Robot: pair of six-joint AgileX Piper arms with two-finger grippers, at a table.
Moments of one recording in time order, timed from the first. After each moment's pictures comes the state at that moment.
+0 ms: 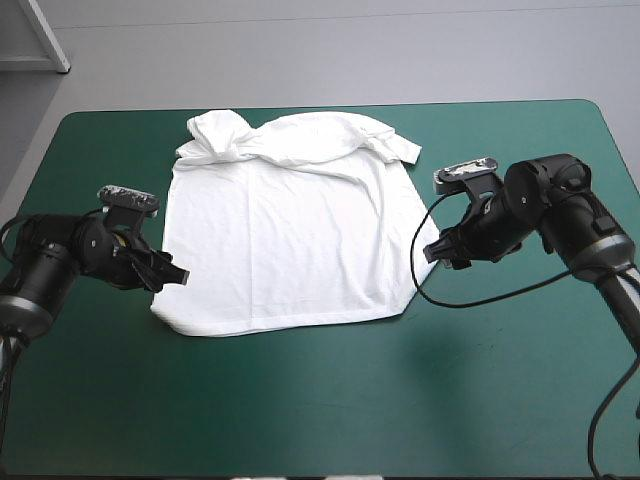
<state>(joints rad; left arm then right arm) -0.10 1.29 -1.08 0.00 0.98 0.18 0.30 1.46 -1.39 0.10 1.21 -0.08</state>
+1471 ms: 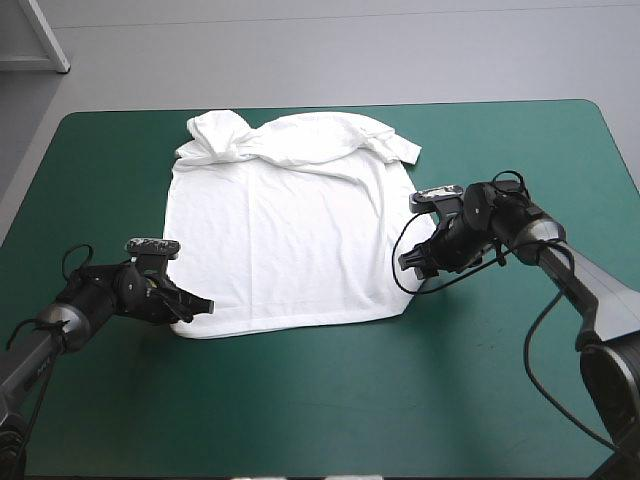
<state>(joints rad) -0.10 1.41 -0.74 -0.12 0.58 0.12 0.30 1.70 -1.27 0.18 0.92 -0.11</state>
